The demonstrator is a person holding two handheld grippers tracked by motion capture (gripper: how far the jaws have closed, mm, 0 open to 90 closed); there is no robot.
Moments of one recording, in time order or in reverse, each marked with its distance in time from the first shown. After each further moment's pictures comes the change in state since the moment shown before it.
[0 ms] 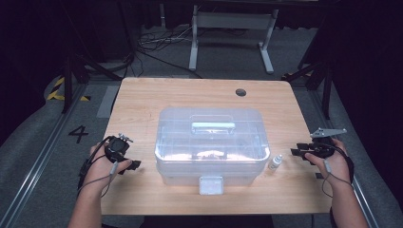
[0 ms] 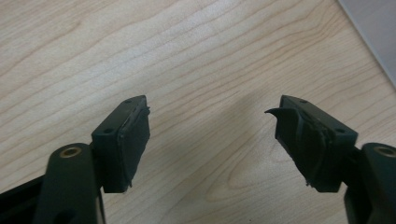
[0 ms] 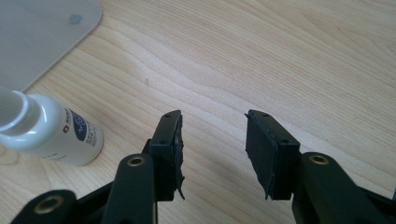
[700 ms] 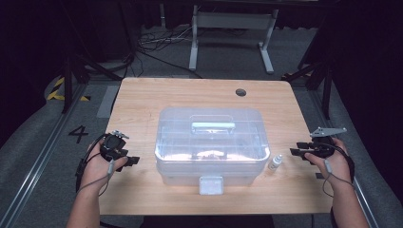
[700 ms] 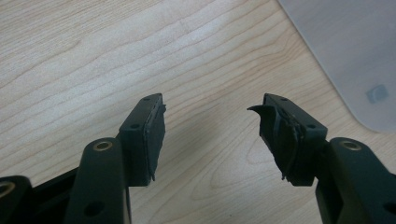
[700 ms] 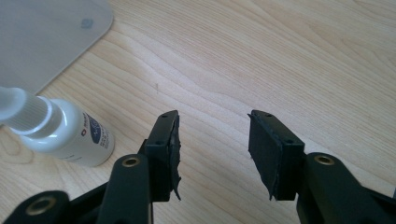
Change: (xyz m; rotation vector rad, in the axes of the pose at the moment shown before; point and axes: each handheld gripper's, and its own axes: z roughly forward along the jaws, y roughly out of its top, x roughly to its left) left arm 0.004 0.000 -0.014 -0.051 -0.082 -0.033; right arm 0.005 0.005 -0.004 -0.007 0.007 -0.023
